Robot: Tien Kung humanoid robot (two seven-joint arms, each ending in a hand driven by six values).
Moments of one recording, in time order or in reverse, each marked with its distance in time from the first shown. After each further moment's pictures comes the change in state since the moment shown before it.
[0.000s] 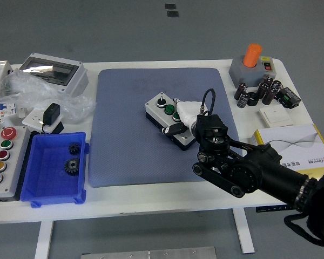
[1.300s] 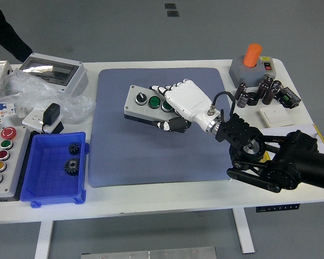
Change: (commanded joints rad) left arm -0.010 0.003 0.021 0.000 0.000 0.008 -0.015; right arm 0.148 -0.255 -0.419 0.119 -0.012 -0.583 0.502
